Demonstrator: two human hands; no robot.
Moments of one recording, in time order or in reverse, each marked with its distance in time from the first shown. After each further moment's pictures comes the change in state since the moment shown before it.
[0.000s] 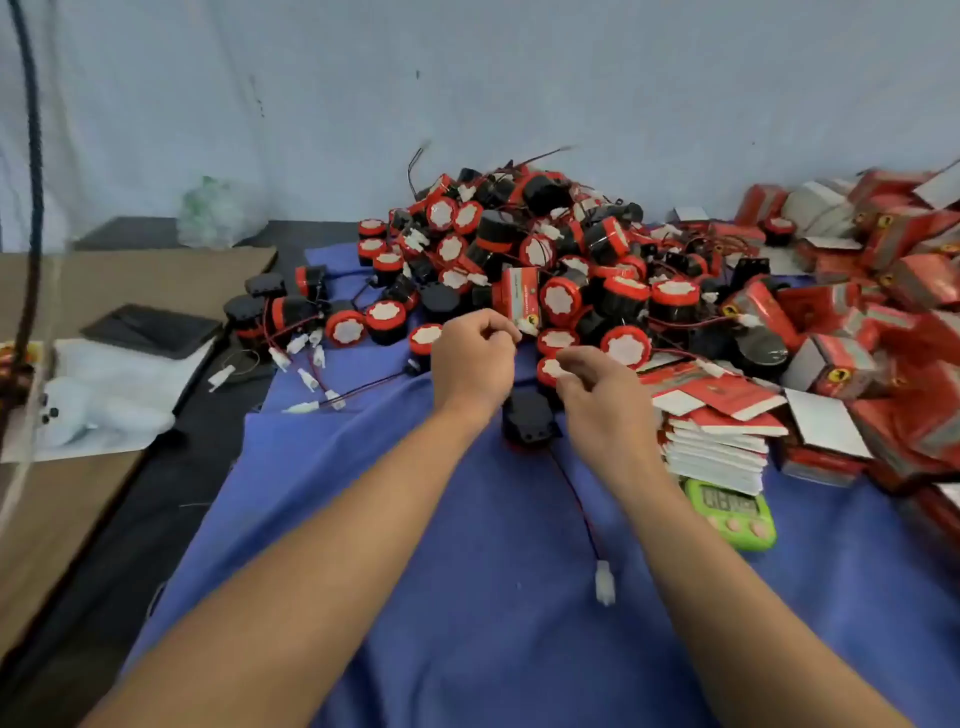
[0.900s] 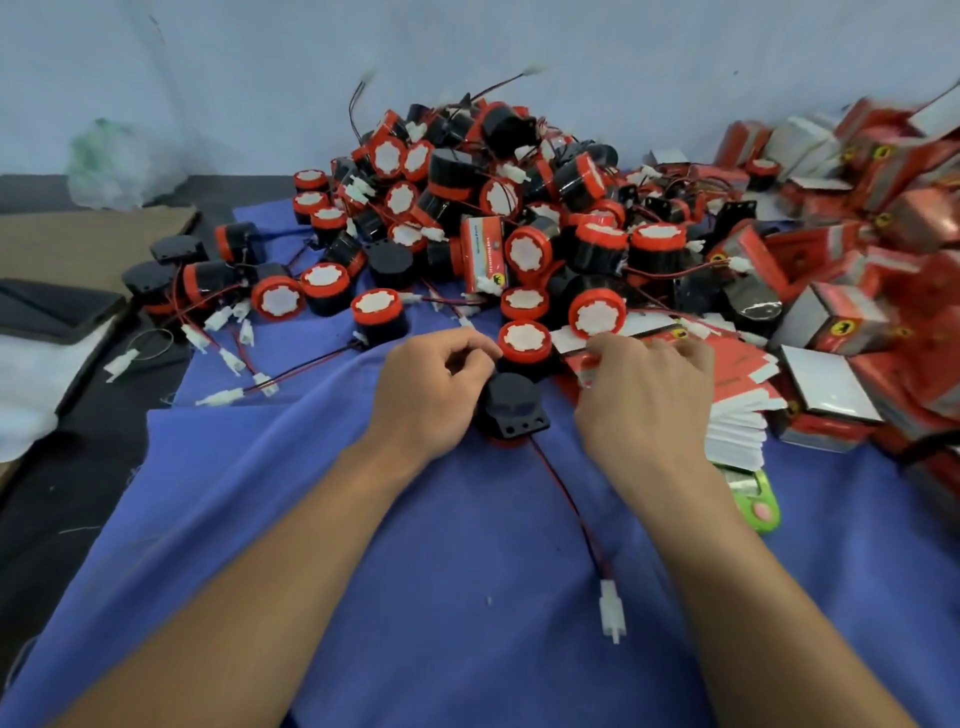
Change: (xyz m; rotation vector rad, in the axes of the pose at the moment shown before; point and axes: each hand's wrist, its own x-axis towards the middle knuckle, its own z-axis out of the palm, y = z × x) left_hand -0.034 -0.032 -0.007 0.084 -0.206 0.187; right_hand -0.007 0.010 -0.026 -0.940 0.097 0.001
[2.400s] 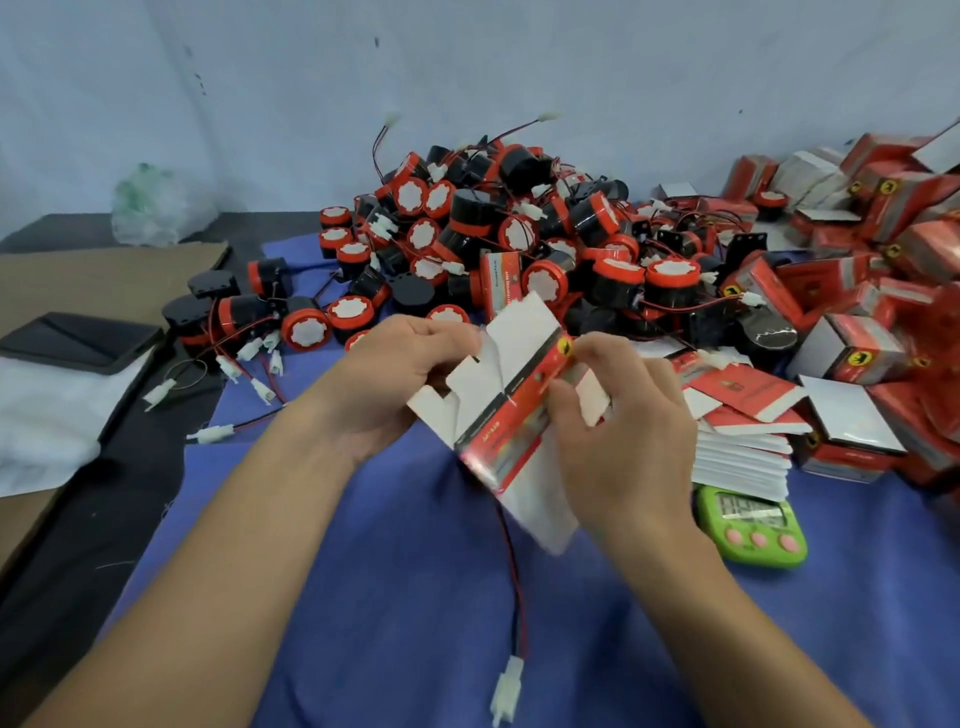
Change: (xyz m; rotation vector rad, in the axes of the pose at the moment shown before) left_hand 0.022 0.043 -0.072 -0.644 -0.322 -0.468; right_hand -0.030 -0.029 -0.004 0.759 0.296 0.024
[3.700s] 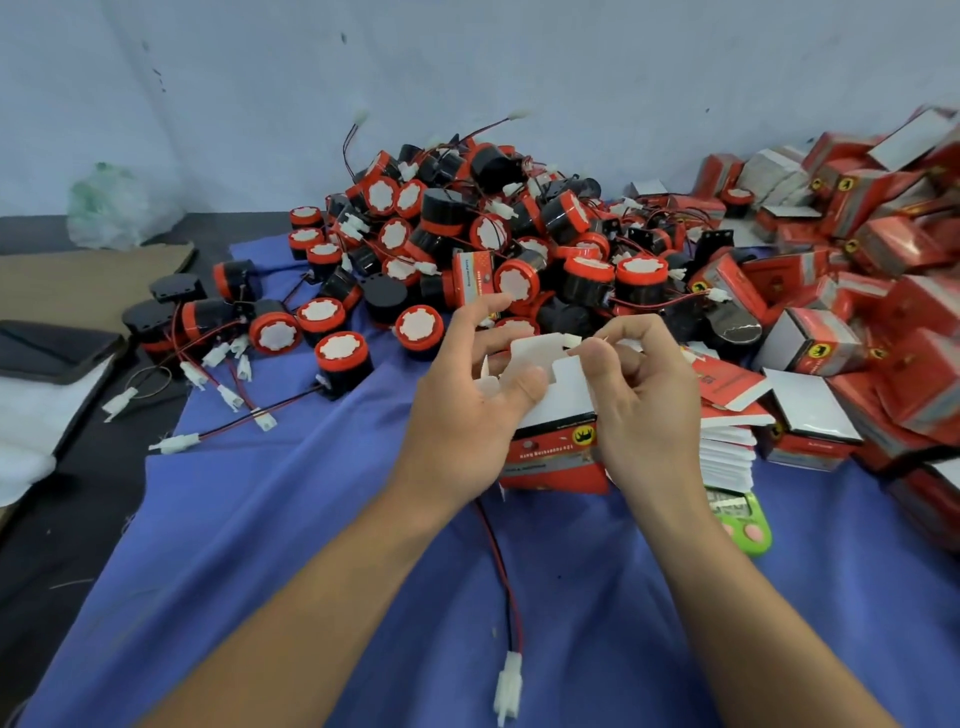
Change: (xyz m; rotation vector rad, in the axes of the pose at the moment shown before) left_hand -0.001 -0.047 0.067 0.245 0.201 0.443; right_hand 0.029 0.033 -0.013 0.530 -0.073 0.054
